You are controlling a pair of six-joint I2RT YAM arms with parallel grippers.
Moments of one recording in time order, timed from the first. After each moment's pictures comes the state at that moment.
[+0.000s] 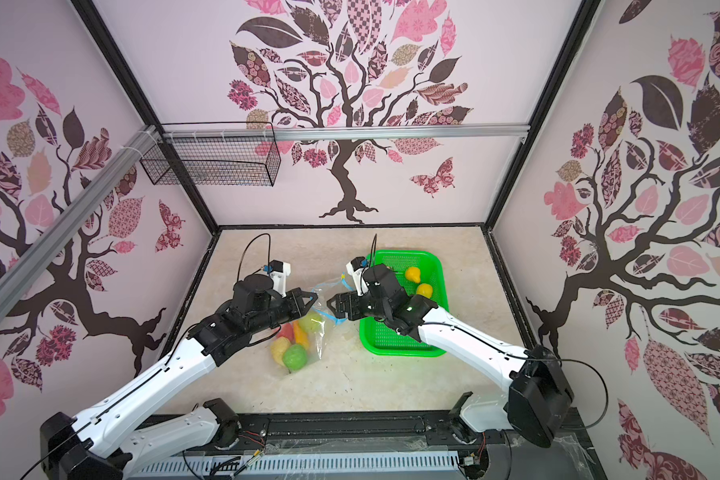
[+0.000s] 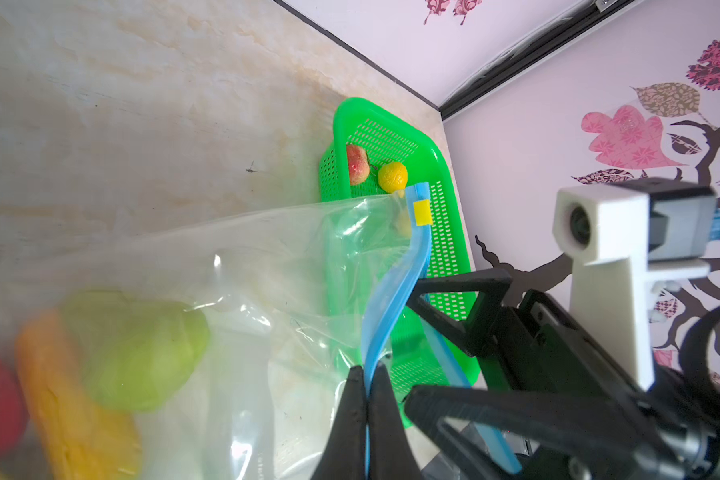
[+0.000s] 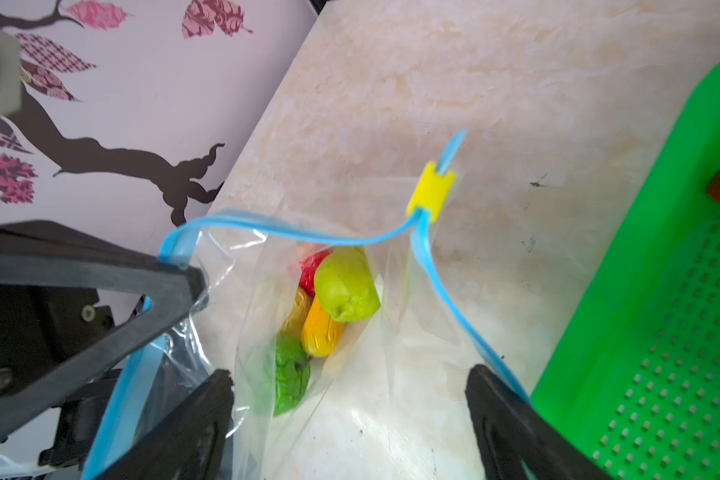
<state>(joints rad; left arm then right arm) -0.65 1.03 0.88 -0.35 0.11 -0.82 0.73 1.32 1.01 -0.23 -0.23 0.52</state>
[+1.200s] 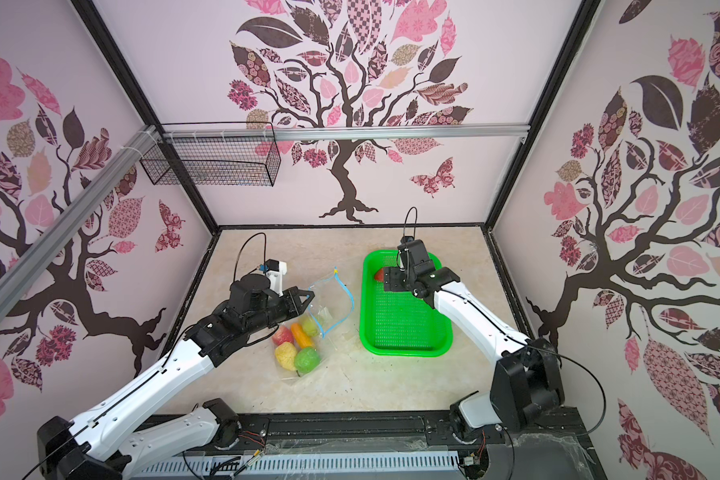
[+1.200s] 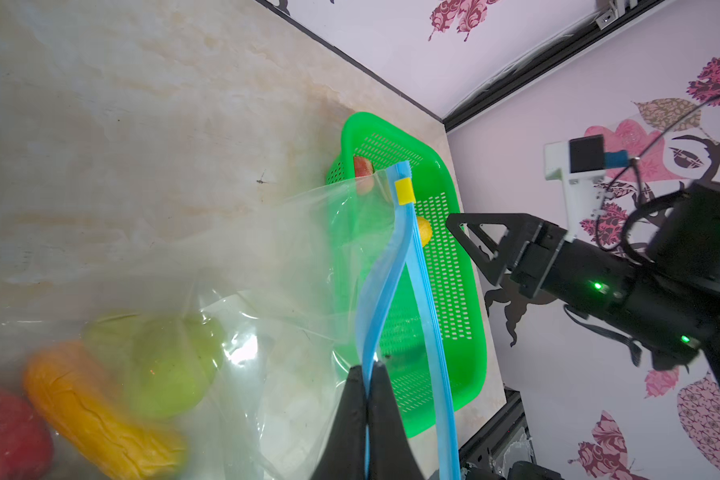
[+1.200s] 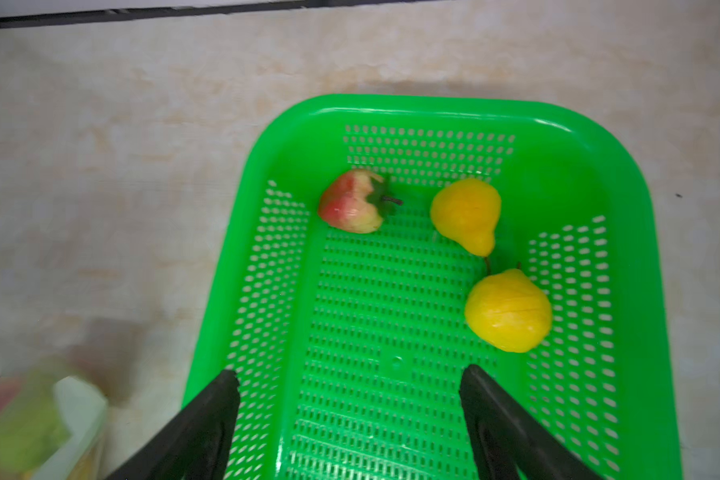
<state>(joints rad) -0.63 1.01 0.88 -0.35 0.09 -0.82 0.37 1.45 1.14 -0.53 0.11 0.32</state>
